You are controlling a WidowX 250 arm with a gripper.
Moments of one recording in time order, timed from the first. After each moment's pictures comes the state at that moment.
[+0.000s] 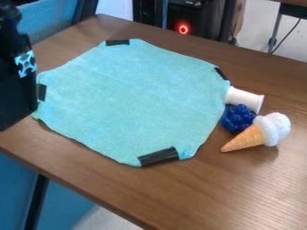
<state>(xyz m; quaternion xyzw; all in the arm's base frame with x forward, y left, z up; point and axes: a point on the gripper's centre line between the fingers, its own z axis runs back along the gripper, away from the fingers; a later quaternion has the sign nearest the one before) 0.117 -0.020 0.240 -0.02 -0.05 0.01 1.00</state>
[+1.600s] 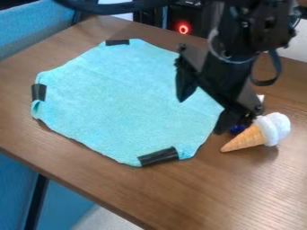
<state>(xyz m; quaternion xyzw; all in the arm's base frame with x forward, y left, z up) 0.298 -0.111 0.157 0.13 -0.20 -0.13 0.96</state>
